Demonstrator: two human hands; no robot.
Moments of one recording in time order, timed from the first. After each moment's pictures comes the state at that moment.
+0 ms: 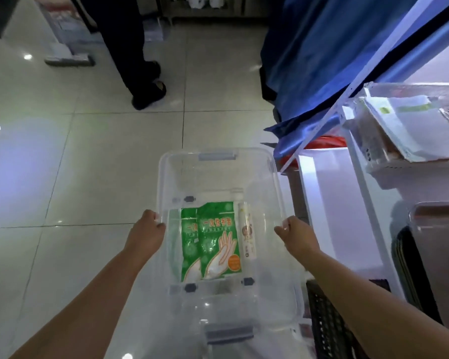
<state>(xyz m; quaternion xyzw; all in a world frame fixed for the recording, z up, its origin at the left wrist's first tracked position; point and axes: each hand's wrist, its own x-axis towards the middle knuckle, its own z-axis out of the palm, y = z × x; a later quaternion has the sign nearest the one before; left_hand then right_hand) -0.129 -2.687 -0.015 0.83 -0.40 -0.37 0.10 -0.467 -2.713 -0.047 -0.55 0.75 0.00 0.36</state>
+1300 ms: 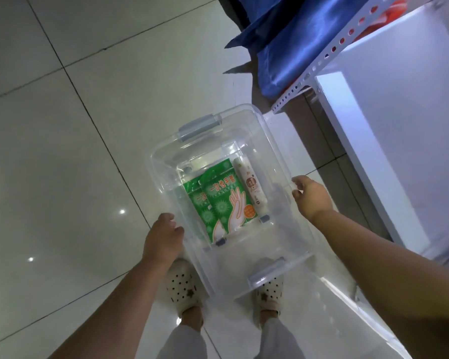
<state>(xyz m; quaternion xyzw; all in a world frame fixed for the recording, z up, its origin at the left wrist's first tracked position) -0.147 -2.937 -0.392 0.72 -0.48 -0.49 -0.09 -0.461 -2.900 -0.394 -0.35 0.86 0.01 0.36</state>
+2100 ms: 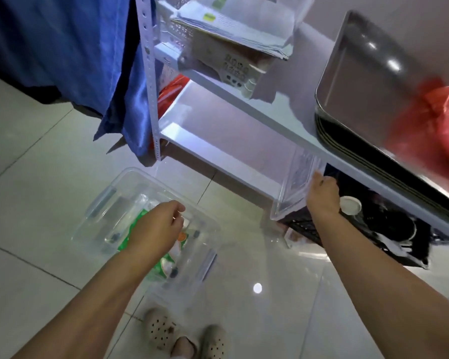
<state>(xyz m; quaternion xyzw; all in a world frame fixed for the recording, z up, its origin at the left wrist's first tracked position) -0.304 -2.923 -0.146 0.33 -0.85 -0.39 -0.08 -0.540 -2.700 -0.104 0.10 0.97 -0.23 0.08</state>
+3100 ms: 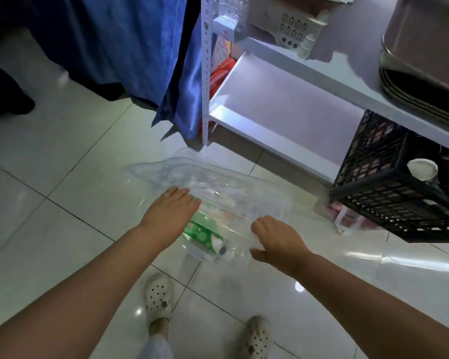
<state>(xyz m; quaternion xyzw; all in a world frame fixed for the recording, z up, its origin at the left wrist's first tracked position) -0.182 -2.969 -0.175 0.05 -0.99 -0.02 -0.16 -0.307 -2.732 -0.166 -0.56 0.81 -0.04 0.18</state>
